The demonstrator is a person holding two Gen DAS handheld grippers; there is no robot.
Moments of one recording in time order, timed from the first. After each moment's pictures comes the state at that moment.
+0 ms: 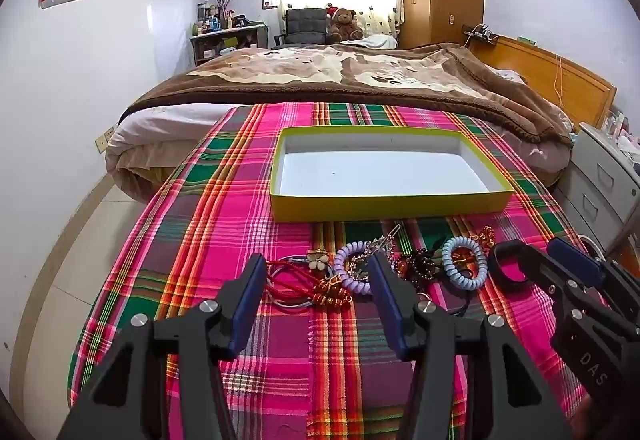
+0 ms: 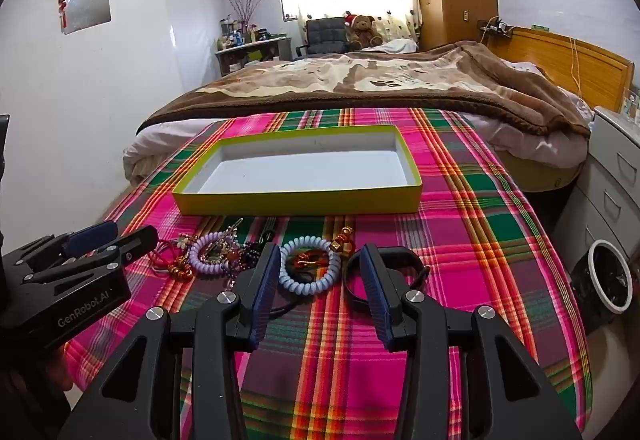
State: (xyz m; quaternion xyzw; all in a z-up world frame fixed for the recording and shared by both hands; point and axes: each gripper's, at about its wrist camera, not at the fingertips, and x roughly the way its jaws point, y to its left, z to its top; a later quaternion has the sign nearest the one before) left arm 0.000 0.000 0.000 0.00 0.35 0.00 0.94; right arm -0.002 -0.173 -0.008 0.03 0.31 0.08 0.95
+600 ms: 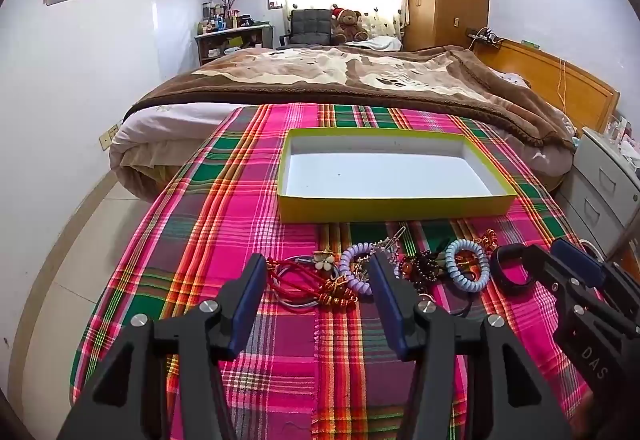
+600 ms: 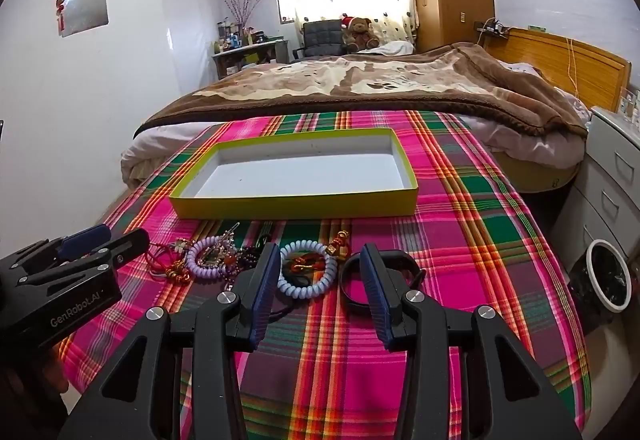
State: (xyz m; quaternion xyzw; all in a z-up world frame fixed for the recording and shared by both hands) left arm -0.005 0.003 0.004 0.00 0.34 0.01 0.94; right arm 0.000 -0.175 -0.008 0.03 0.32 0.07 0.95
